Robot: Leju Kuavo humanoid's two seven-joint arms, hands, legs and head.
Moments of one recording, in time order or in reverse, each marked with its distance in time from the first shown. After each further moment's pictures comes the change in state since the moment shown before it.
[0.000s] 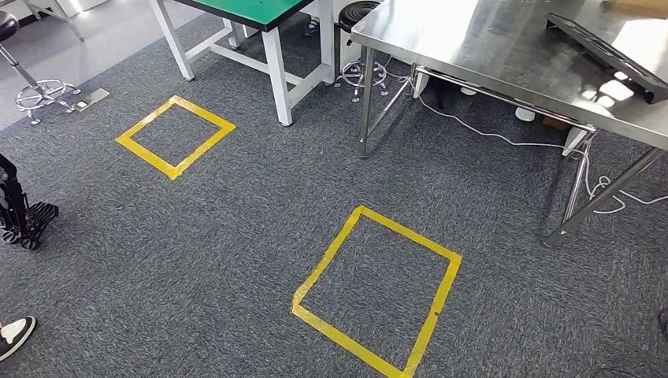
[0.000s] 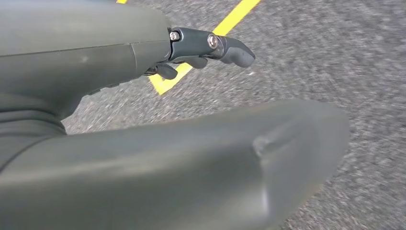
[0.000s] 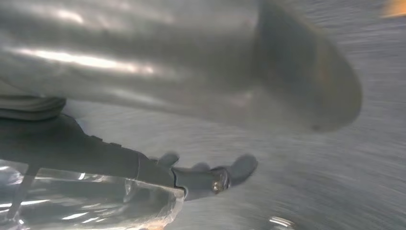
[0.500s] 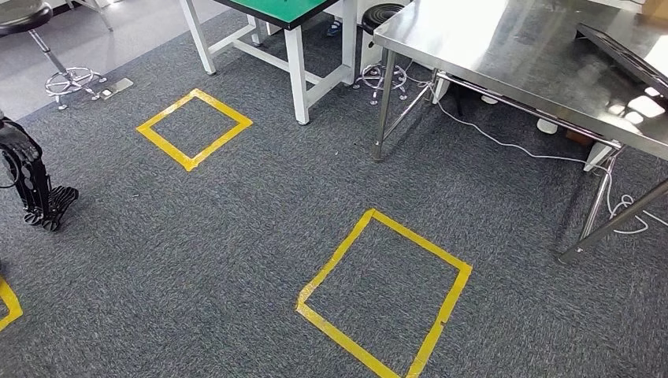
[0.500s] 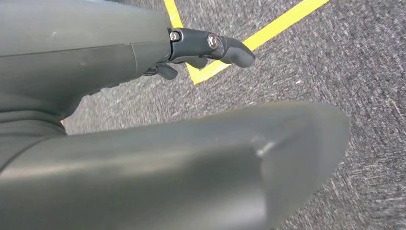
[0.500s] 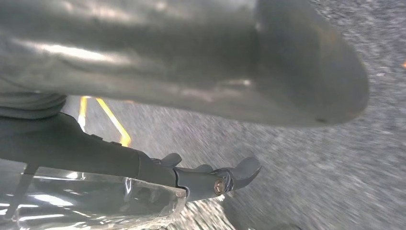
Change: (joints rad) left arm 0.005 -0.021 0.043 0.000 0.042 0.093 0.078; right arm -0.014 0.014 0.163 0.078 0.219 0.018 0.053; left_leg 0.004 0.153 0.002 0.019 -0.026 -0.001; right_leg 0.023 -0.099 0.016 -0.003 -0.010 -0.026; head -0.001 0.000
